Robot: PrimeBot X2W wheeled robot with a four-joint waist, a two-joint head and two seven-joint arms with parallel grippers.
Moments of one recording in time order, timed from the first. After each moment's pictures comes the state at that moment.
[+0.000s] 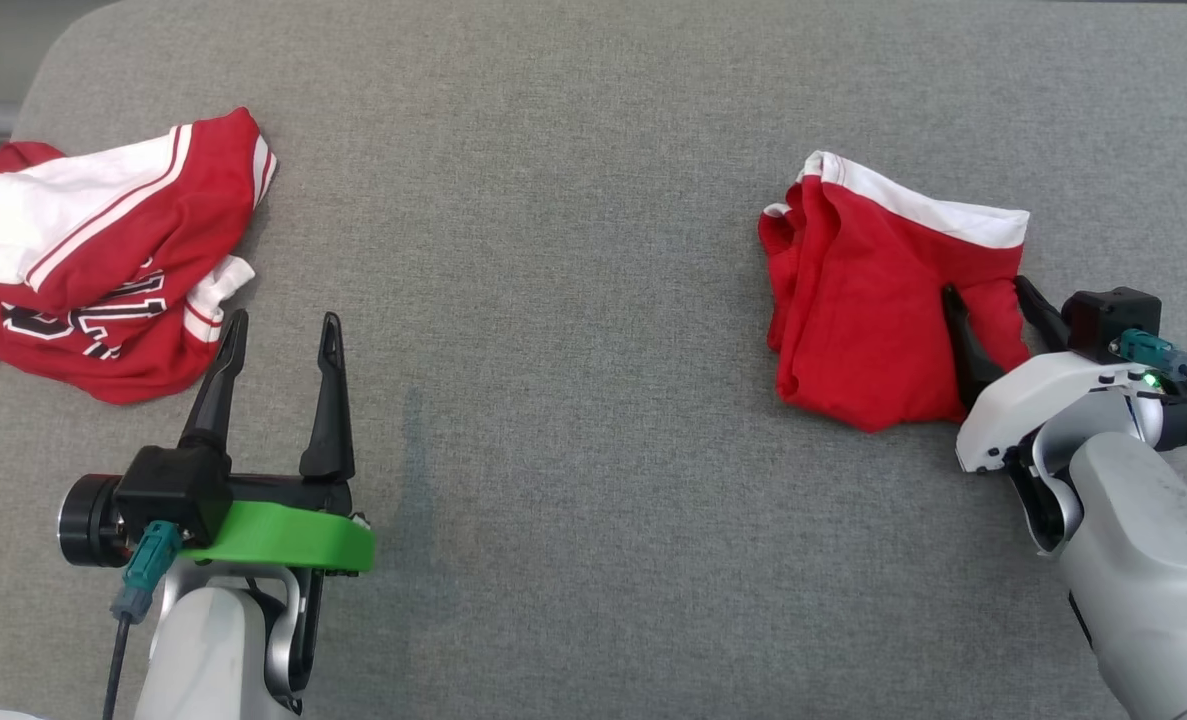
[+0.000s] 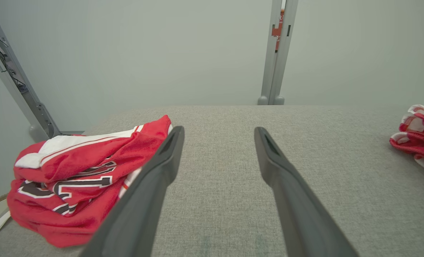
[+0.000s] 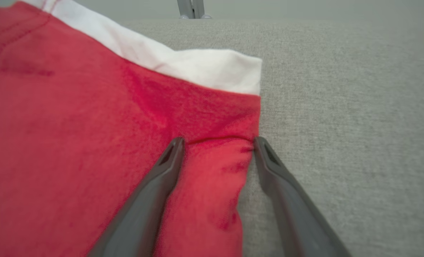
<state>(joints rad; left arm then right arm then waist) -0.24 0.05 -0.05 0.17 -0.14 -0.11 -0.26 -0.59 -0.25 0.19 0.85 0.32 0.13 -0.22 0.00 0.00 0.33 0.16</state>
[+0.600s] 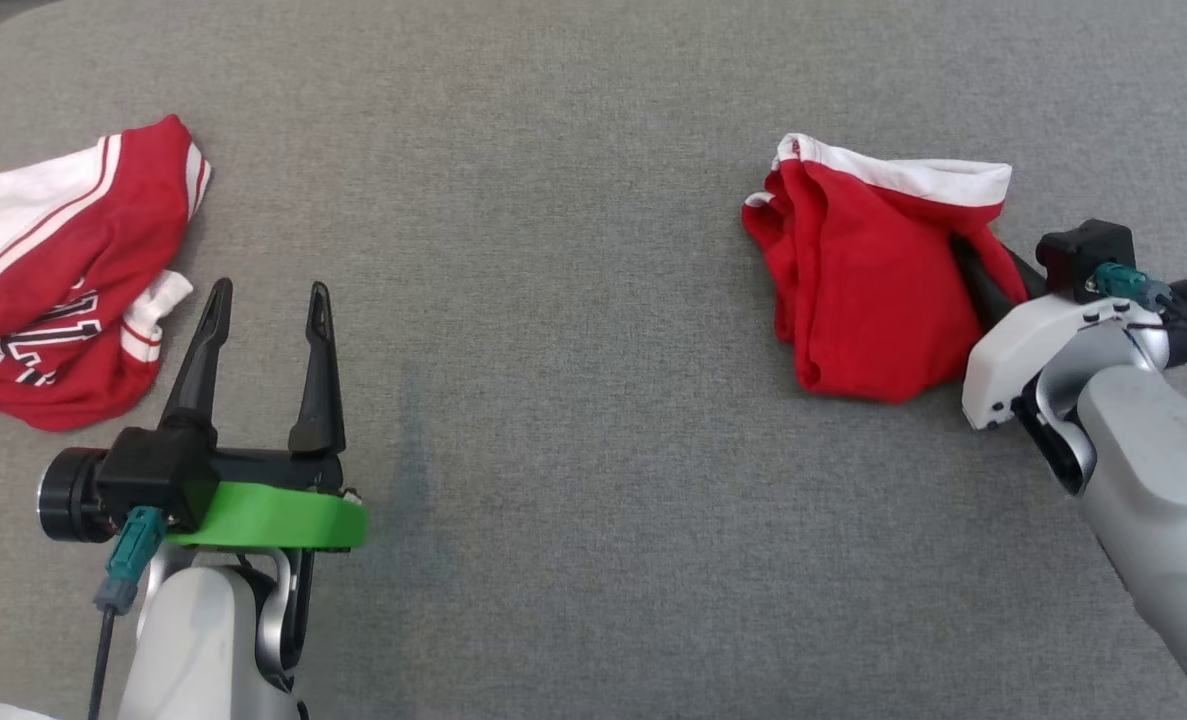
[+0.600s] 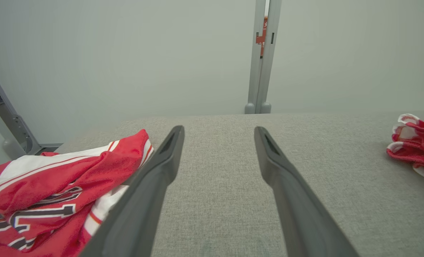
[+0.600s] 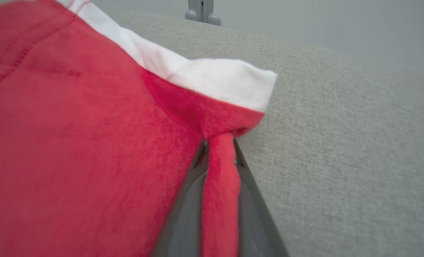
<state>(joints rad) -0.25 0.05 -0.04 0.13 -0.13 -0.11 -0.26 -0.72 -0.35 0.40 0.86 0.36 0.13 -0.21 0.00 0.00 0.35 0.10</state>
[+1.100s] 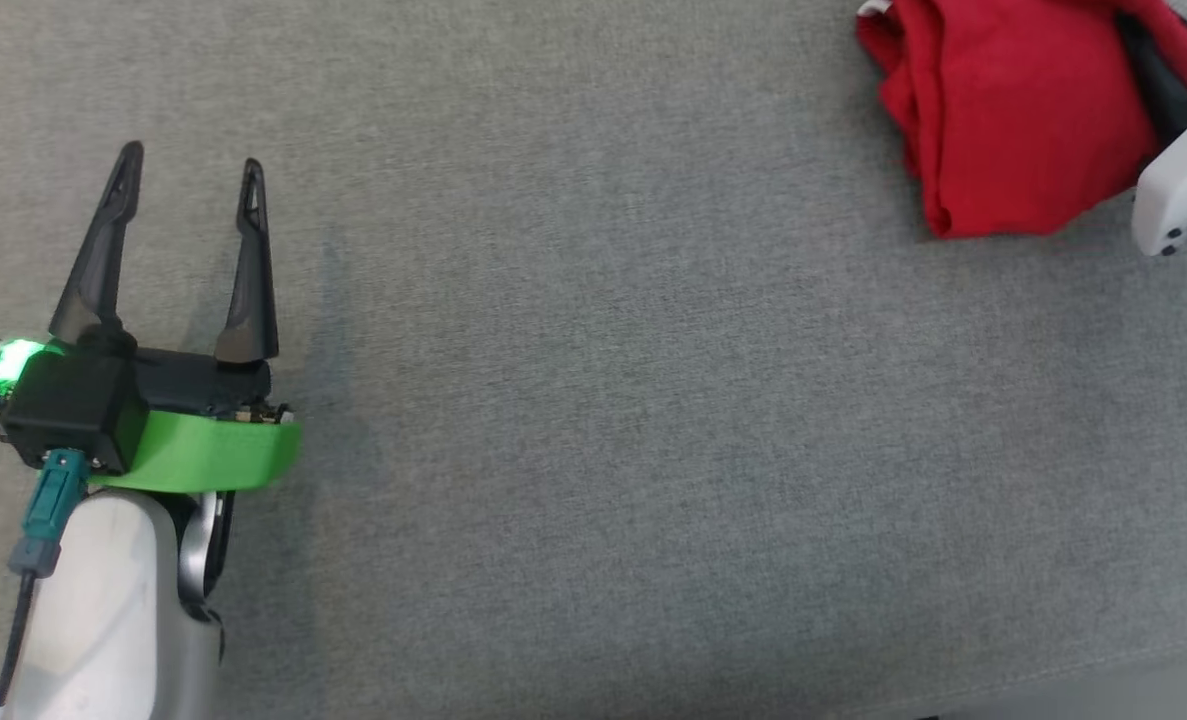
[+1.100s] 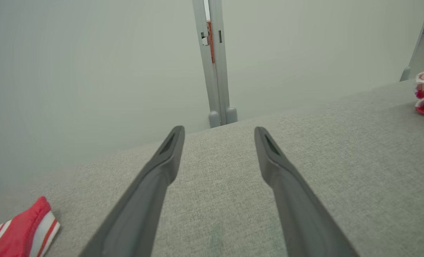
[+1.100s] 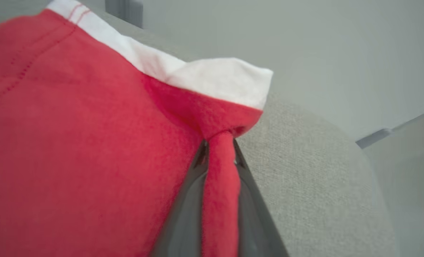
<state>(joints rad) -0.37 0.15 -0.04 -0.01 -0.05 -0.11 -0.24 -0.97 -0.63 0.60 0.74 0.42 0.13 -0.20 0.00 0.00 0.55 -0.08</state>
